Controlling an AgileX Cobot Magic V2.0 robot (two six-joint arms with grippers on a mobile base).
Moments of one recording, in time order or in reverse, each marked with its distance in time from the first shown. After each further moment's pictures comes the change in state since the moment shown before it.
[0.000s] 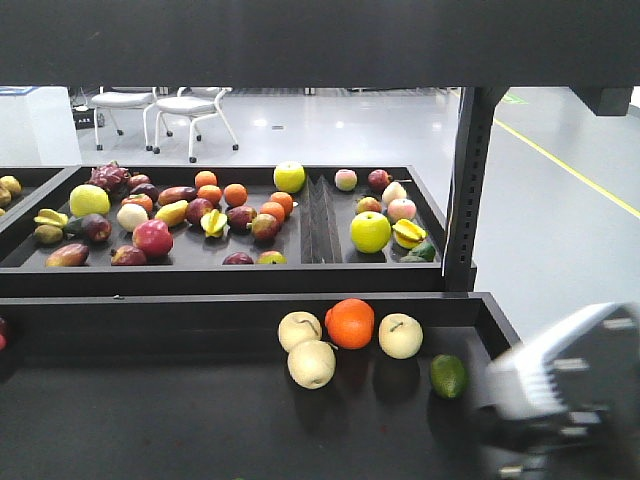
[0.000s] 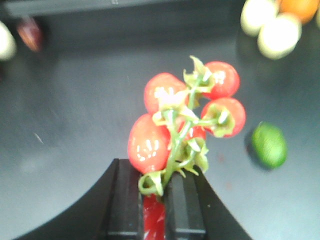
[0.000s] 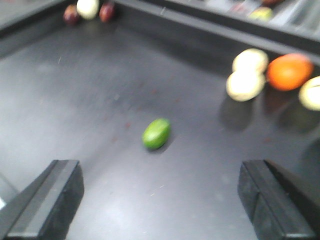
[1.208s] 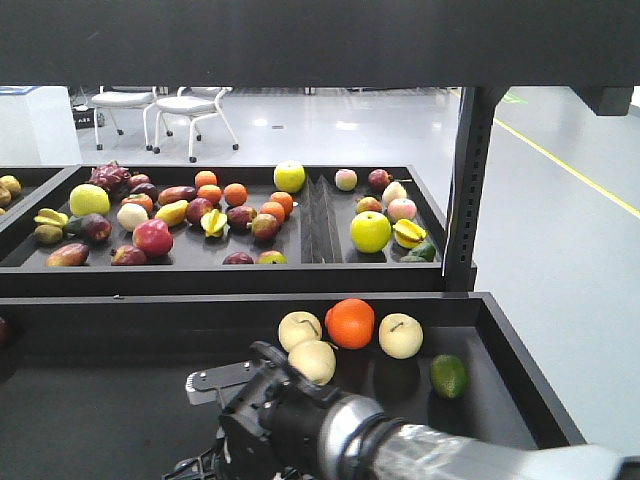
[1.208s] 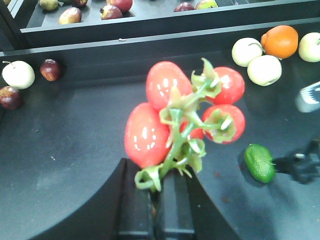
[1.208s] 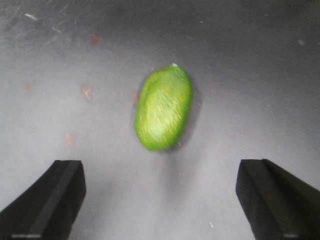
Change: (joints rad) left arm 0.000 -0.138 0.001 0.000 0.055 0.000; right arm 0.077 1.259 -0.919 -0.215 0.239 0.510
